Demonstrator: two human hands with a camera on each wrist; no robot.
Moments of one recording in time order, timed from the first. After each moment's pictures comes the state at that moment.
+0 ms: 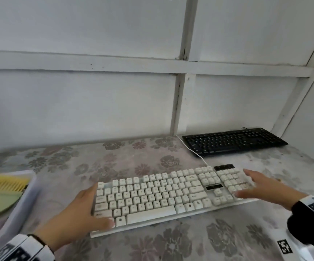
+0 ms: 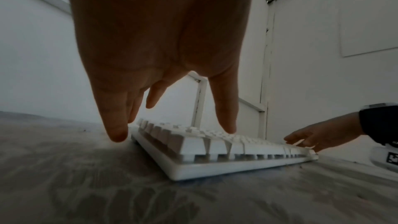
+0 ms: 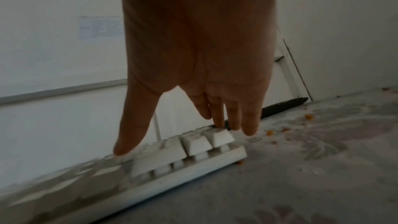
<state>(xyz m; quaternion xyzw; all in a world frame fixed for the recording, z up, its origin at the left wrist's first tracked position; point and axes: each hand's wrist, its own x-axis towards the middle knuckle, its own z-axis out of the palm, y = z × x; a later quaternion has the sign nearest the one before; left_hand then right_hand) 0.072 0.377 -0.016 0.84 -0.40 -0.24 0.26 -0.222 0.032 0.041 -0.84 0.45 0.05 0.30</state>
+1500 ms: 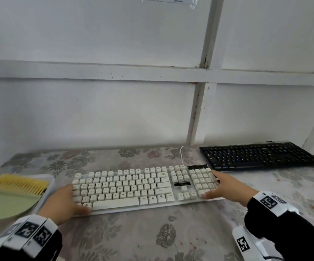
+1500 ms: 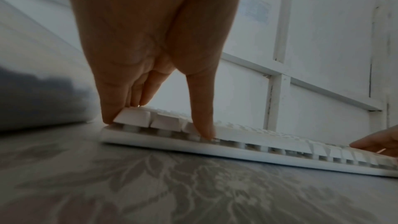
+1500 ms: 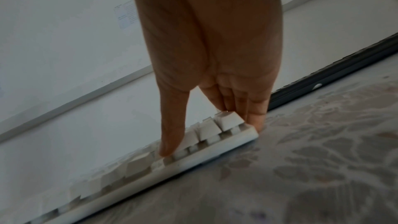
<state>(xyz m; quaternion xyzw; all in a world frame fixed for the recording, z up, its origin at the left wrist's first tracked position) 0.113 0.385 0.002 0.94 -0.15 -0.15 0.26 -0.099 0.032 0.012 -0.87 0.30 0.00 0.38</state>
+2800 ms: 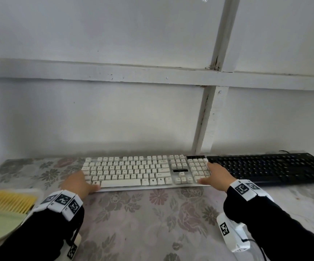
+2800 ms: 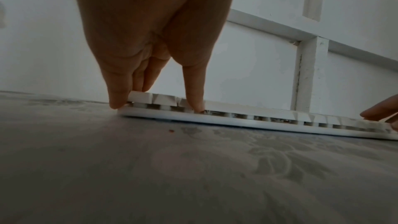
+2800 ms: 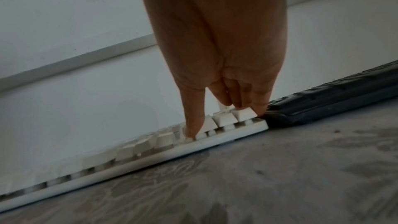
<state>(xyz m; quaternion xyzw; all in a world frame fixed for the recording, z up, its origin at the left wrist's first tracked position) 0.194 0.316 -0.005 0.97 -0.10 -0.11 0.18 0.002 -0.020 -0.006 -0.91 0.36 0.01 0.21</state>
